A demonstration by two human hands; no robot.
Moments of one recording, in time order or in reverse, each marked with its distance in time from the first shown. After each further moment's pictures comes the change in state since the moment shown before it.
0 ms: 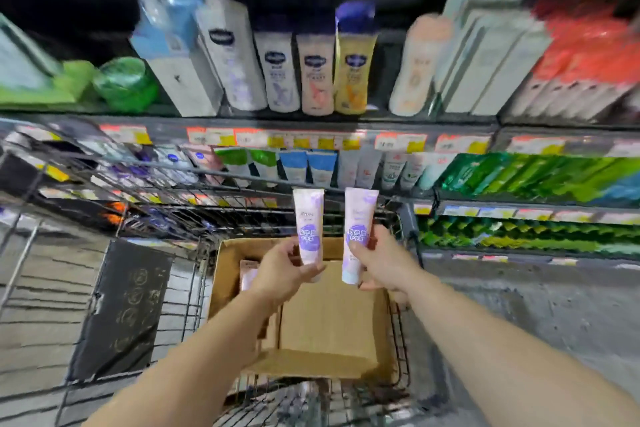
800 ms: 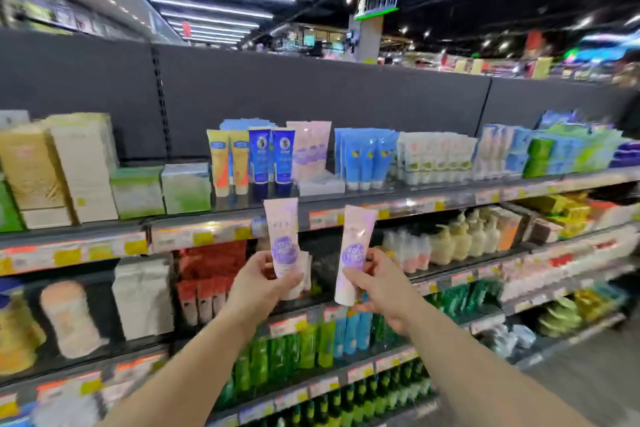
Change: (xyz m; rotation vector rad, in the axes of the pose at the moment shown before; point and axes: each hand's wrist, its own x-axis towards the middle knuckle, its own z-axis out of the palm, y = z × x) left_hand -0.095 0.428 0.383 -0.170 -0.115 0.655; right_hand -0.199 -0.015 -0.551 0.242 0.482 -0.502
